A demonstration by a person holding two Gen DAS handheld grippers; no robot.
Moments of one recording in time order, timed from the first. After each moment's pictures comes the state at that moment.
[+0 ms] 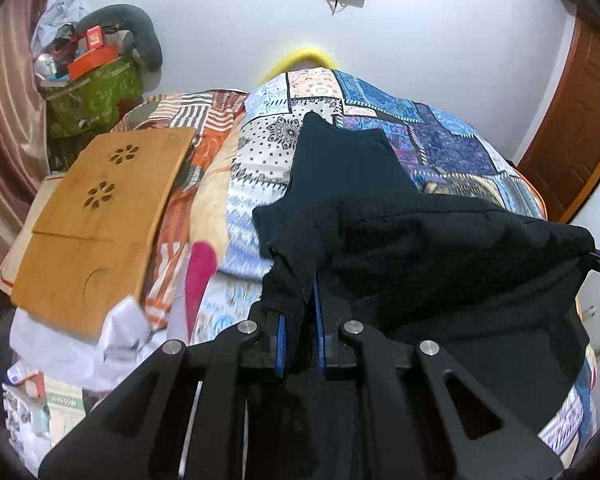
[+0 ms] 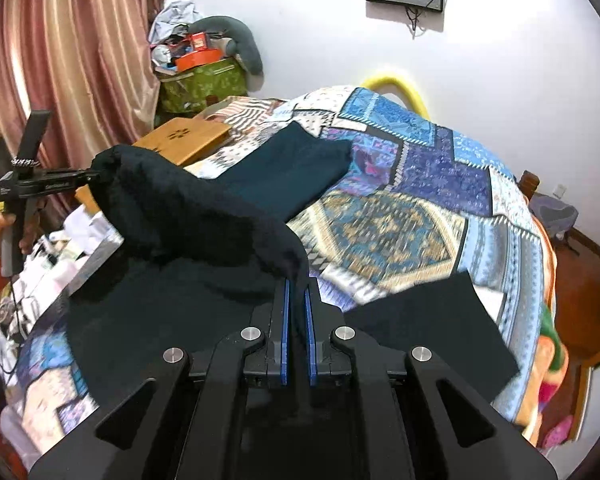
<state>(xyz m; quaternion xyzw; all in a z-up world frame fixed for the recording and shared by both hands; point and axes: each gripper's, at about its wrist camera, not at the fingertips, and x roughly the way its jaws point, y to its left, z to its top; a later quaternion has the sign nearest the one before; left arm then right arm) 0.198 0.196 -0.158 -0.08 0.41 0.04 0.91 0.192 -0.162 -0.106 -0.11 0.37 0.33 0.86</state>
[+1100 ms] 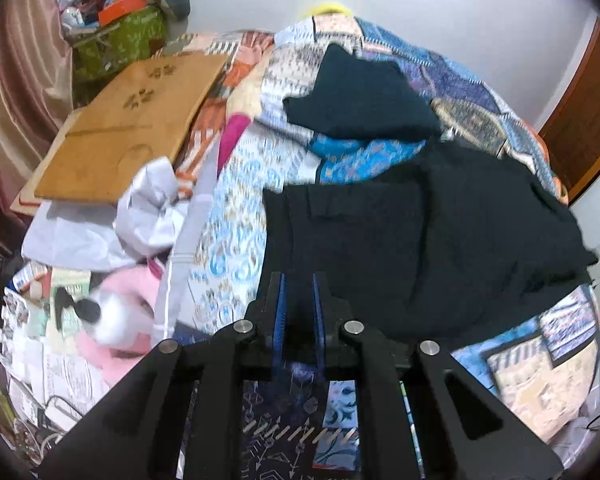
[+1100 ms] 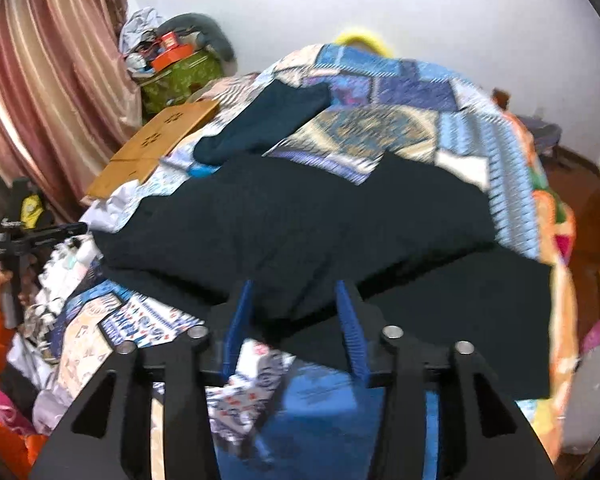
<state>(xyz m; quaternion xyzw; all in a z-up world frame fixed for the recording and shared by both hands) 0.074 0.180 -0.196 -0.10 0.47 0.07 0.87 0.099 -0.217 -0.134 -0.03 0.42 0.26 0.87</state>
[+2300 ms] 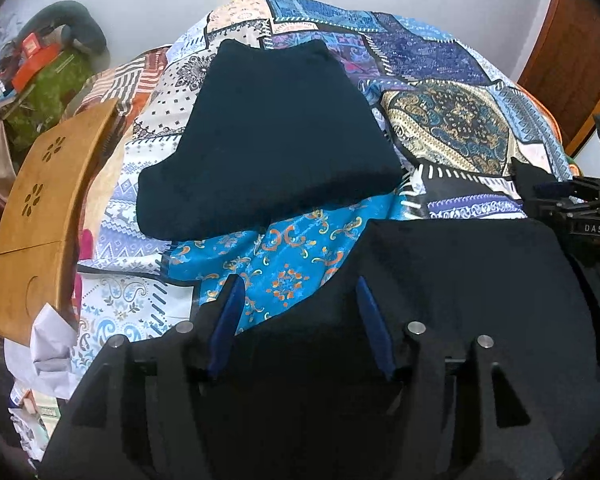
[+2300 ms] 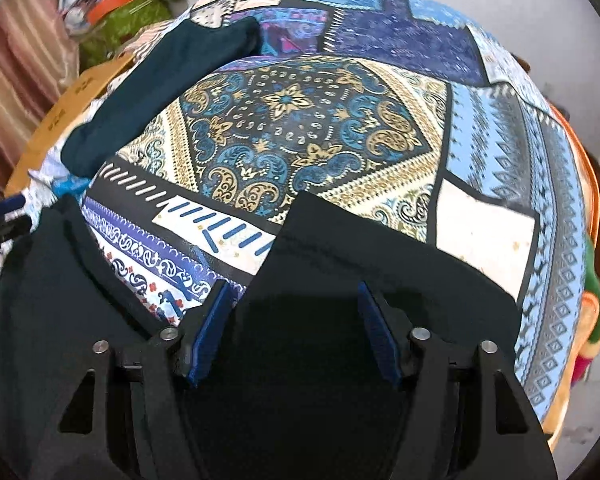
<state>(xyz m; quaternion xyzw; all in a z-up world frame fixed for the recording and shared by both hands) 0.296 0.085 -0.243 -0.01 0.51 0.01 0.86 0.311 -0.196 -0.230 -0.09 0.53 0.23 0.81</state>
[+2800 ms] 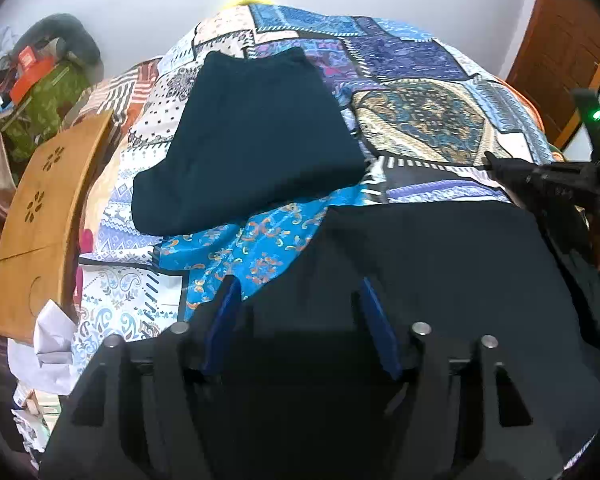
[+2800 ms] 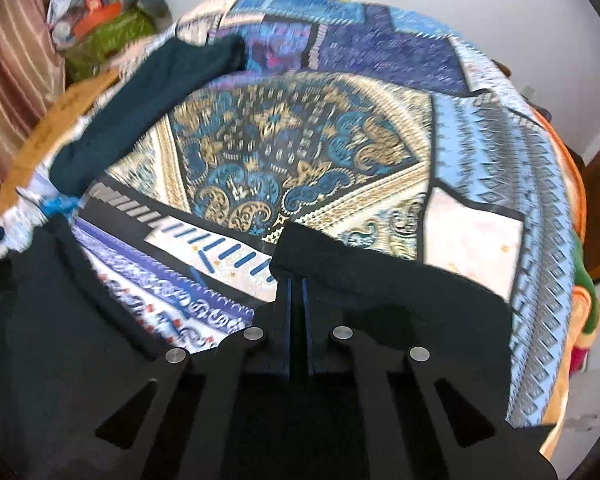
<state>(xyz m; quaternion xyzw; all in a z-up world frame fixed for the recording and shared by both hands) 0.271 0.061 -0.223 0.01 0.50 -0.01 0.86 0.304 -0.203 -0.208 -0.06 0.50 0.20 0.84</state>
